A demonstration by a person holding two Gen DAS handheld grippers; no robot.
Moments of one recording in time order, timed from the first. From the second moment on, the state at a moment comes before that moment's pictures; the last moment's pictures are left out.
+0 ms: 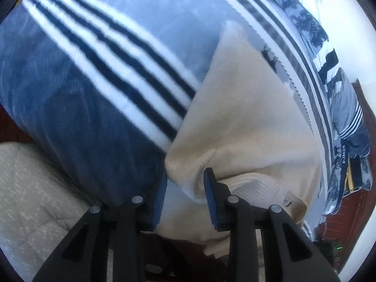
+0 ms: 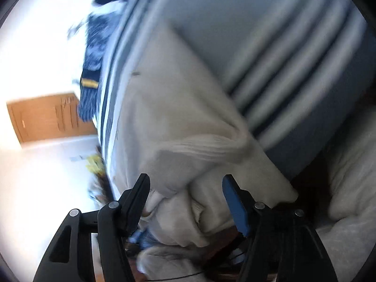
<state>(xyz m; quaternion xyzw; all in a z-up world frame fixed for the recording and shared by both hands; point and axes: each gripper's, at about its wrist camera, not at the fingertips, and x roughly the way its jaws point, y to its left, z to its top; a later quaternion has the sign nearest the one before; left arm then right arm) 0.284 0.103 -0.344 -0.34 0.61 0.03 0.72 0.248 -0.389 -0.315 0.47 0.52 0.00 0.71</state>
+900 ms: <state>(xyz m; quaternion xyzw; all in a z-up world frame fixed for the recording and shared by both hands) 0.261 0.020 -0.299 -0.11 0.51 -0.21 0.83 0.259 -0.356 -0.293 0.12 0.51 0.08 0.85</state>
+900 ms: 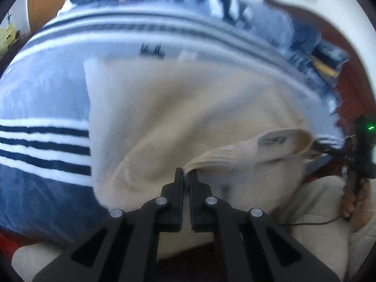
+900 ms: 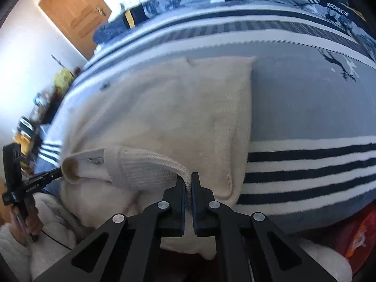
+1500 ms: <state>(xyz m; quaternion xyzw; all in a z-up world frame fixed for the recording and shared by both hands) 0.211 0.045 -0.312 -0.19 0.55 -0.20 0.79 0.194 -0.354 -0.282 0.13 0.51 0.04 0.85</state>
